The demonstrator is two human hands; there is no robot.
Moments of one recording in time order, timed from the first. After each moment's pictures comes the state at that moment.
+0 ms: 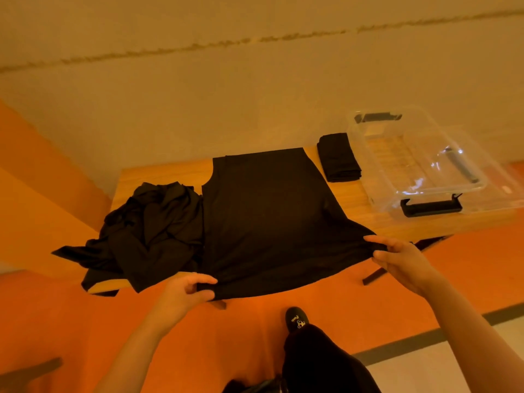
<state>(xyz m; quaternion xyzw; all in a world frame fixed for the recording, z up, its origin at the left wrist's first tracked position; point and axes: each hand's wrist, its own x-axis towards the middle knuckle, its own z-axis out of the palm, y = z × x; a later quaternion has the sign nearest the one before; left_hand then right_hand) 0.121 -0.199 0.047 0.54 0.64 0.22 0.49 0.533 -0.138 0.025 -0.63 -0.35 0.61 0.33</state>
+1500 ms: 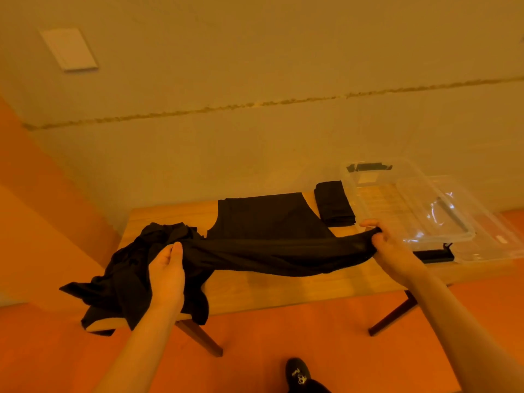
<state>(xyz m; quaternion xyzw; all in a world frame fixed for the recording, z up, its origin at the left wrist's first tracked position) 0.145 -0.121 0.095 0.31 0.67 0.59 0.35 0.522 -0.071 0.110 -0.58 -0.51 0.52 0.38</state>
